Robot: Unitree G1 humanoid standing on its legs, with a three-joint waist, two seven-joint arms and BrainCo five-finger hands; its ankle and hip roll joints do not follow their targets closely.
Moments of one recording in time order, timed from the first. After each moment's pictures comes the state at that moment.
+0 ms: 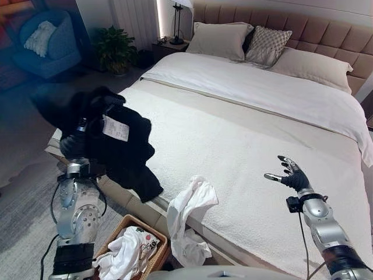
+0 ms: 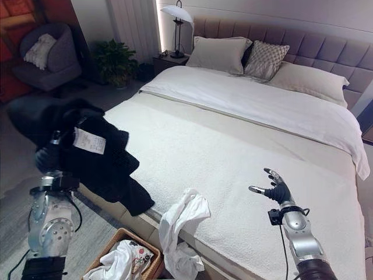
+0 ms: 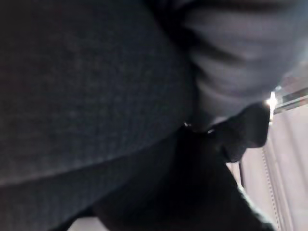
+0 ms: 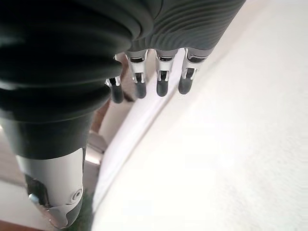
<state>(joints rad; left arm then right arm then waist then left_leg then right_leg) -0.01 0.36 0.25 -0.19 -0.88 -0.19 0.03 0.02 -0.49 -0.01 0.36 0.06 -0.01 -0.03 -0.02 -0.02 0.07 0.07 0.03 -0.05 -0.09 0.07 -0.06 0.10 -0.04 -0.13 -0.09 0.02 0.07</state>
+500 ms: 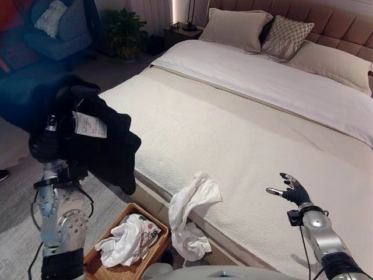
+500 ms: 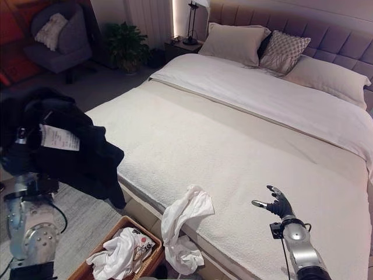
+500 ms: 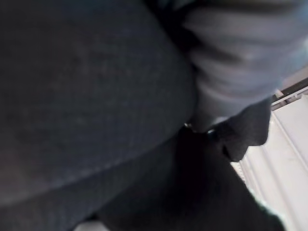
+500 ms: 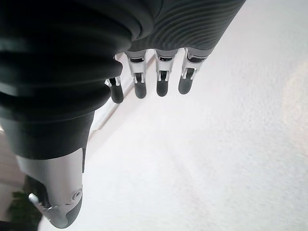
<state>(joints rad) 0.07 0.39 0.34 -0.29 -0.88 -0.23 0.03 0.03 -0.48 -0.01 0.51 0.05 -0.02 -0.03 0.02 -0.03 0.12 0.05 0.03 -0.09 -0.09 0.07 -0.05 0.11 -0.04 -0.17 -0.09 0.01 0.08</state>
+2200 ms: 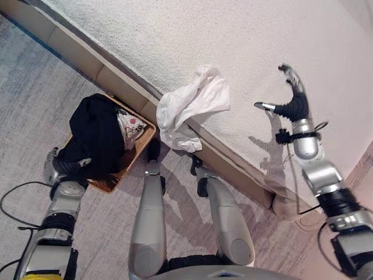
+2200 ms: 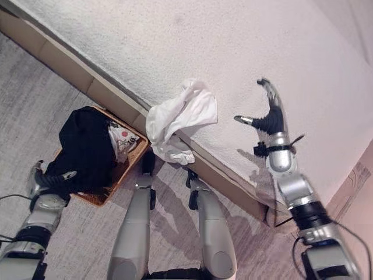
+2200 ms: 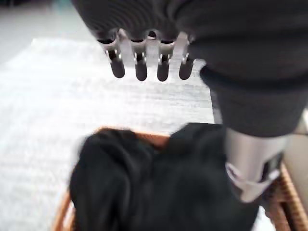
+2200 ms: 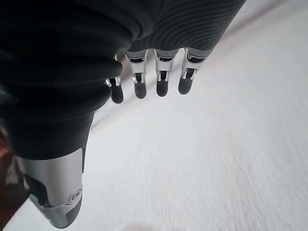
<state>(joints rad) -0.31 0.68 -0.02 0.83 0.07 0.08 0.50 -0.46 -0.68 0.17 0.14 -0.09 -0.13 -0.37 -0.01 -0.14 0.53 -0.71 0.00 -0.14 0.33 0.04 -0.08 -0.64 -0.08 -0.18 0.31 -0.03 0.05</state>
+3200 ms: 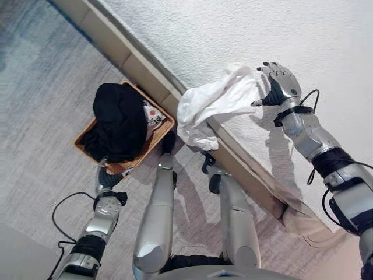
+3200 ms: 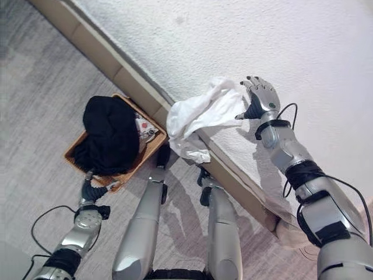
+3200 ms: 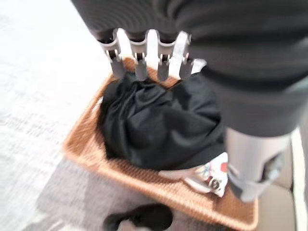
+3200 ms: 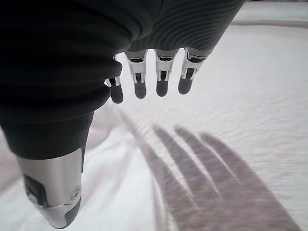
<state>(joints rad) -0.12 0.43 -0.21 0.58 -0.07 -0.06 0.47 -0.96 -0.71 0.62 0.72 -0.49 0.04 -0.34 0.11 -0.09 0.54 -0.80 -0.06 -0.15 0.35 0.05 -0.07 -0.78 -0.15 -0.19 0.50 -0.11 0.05</state>
